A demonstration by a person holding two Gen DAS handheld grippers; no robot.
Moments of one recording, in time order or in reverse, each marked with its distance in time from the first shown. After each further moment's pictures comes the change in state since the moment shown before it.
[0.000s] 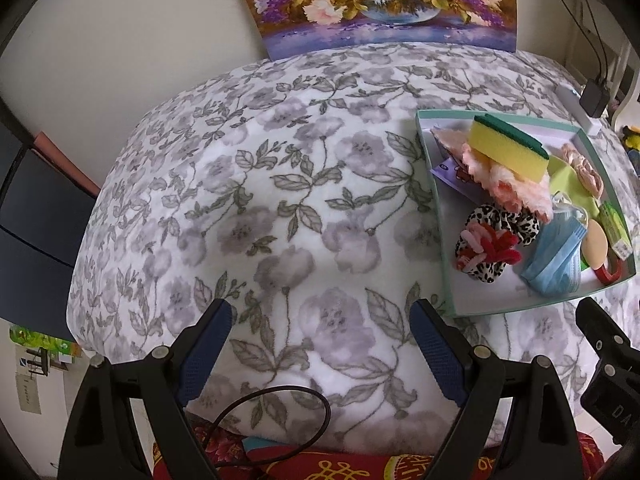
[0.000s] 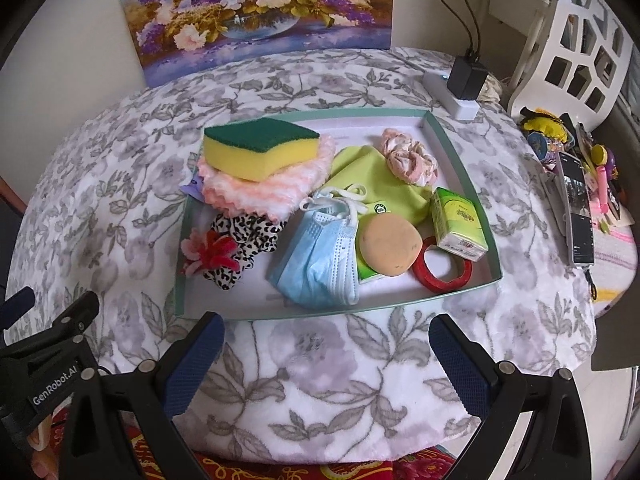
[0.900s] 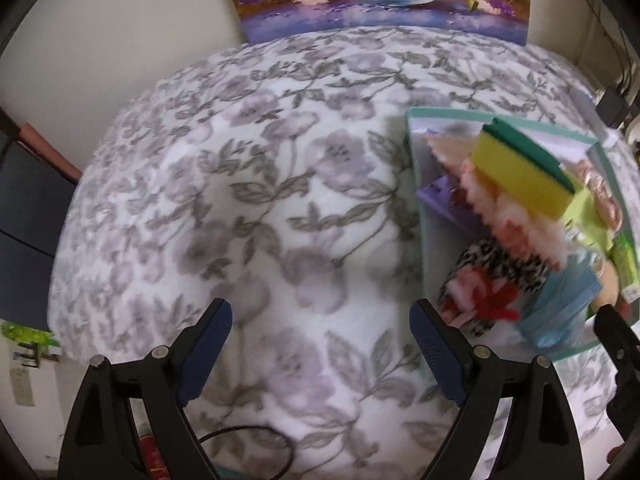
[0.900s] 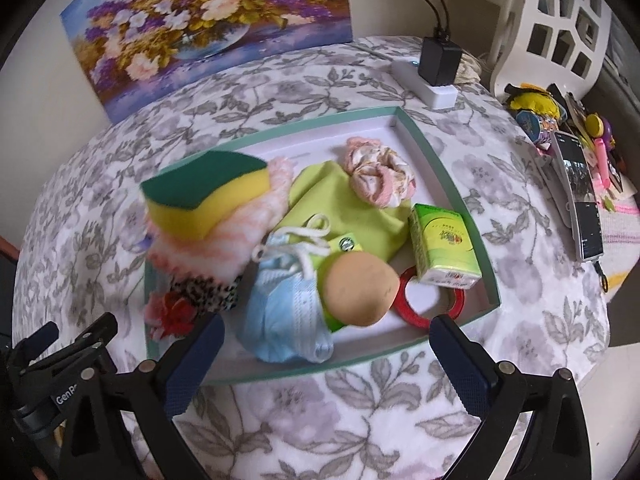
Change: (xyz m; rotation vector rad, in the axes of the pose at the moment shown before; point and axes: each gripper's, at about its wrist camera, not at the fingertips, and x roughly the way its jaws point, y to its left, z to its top) left arm 0.042 -0.031 0.038 -0.023 0.068 -0.025; right arm 0.029 -0.031 0.033 0.125 0.012 0.007
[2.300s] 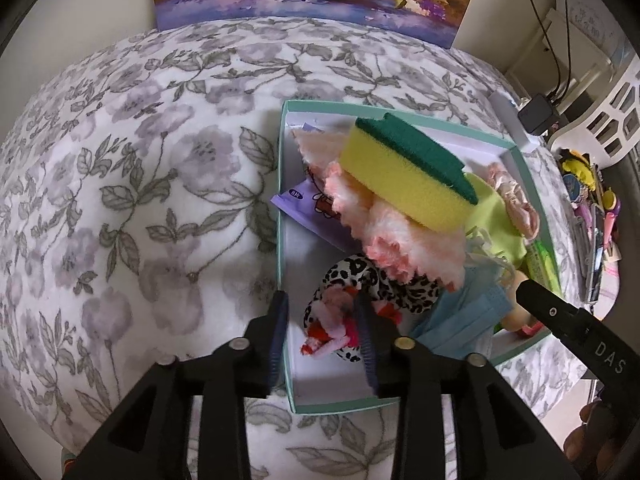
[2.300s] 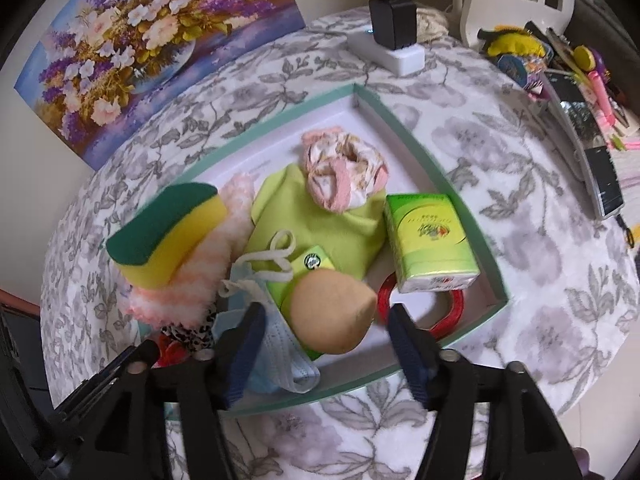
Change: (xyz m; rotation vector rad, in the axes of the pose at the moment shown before) left arm 0.014 -0.043 0.015 0.005 0.024 -0.387; right arm 0.024 -0.043 0.019 0.219 0.042 0.079
